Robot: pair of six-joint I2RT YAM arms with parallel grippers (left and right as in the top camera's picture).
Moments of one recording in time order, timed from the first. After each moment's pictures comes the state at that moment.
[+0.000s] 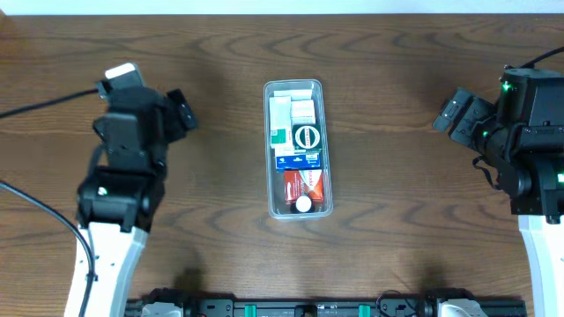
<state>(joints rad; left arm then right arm) -0.09 1.11 1.12 -0.60 -0.28 -0.33 0.05 1.19 1.43 -1.06 0.15 0.49</state>
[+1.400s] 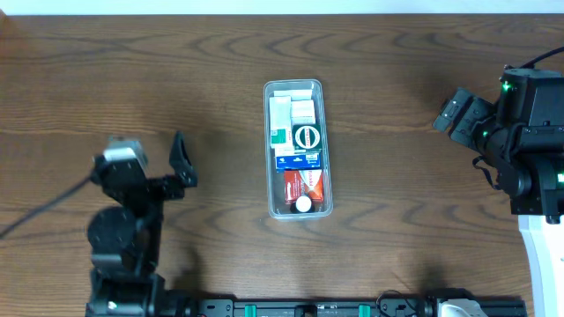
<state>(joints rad) -0.05 0.44 0.48 -0.15 -0.08 -0.15 0.05 1.19 1.43 -1.06 0.15 0.49</state>
